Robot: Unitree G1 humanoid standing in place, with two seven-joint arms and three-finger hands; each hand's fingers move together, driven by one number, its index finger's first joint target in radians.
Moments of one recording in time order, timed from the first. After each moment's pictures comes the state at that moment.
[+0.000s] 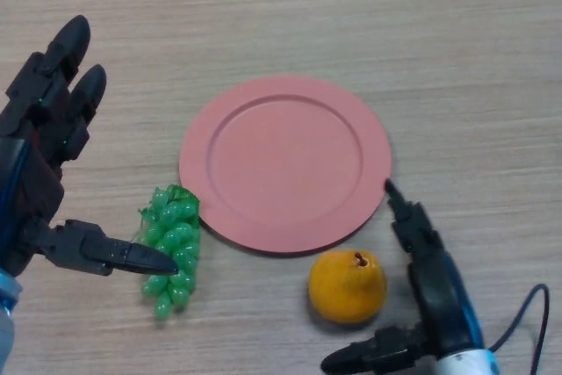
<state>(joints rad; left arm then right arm) 0.02 0.27 0.24 -0.50 -0.23 0.21 -0.27 0.06 -0.19 0.42 0.07 -0.24 -0.03 -0.33</state>
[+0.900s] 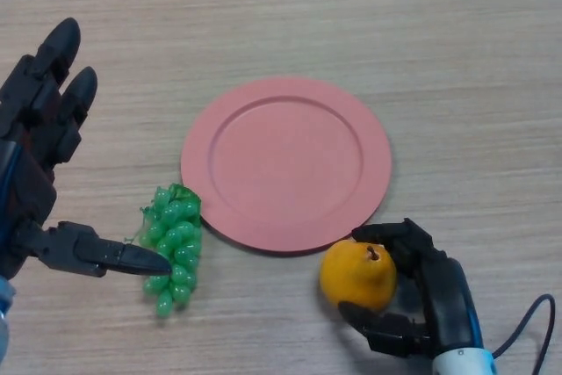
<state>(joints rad) 0.03 0.27 0.25 -0.49 -0.23 0.21 -0.27 0.05 -0.19 0.42 0.02 -0.03 0.13 -0.42</state>
